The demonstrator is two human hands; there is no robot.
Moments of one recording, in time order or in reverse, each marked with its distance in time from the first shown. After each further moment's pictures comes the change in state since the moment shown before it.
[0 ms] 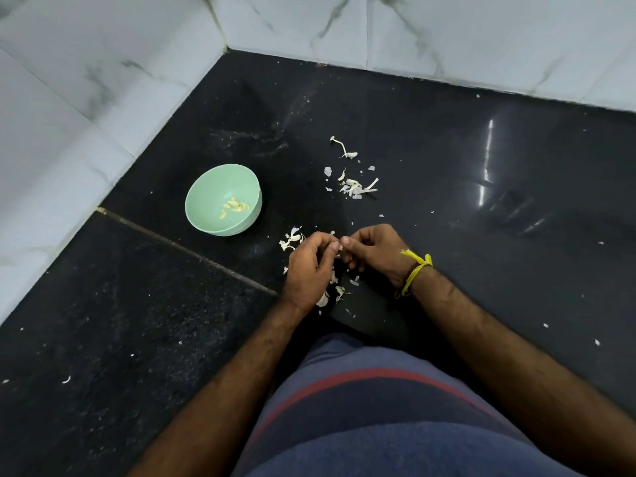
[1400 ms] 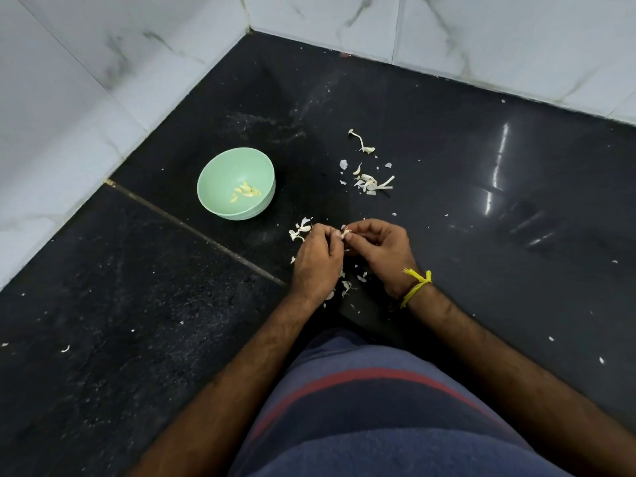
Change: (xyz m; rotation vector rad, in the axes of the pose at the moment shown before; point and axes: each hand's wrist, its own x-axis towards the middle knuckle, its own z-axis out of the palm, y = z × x) left_hand -0.001 0.024 -0.003 0.088 0.029 -0.322; right_hand -0.010 0.003 0.023 0.209 0.120 -0.179
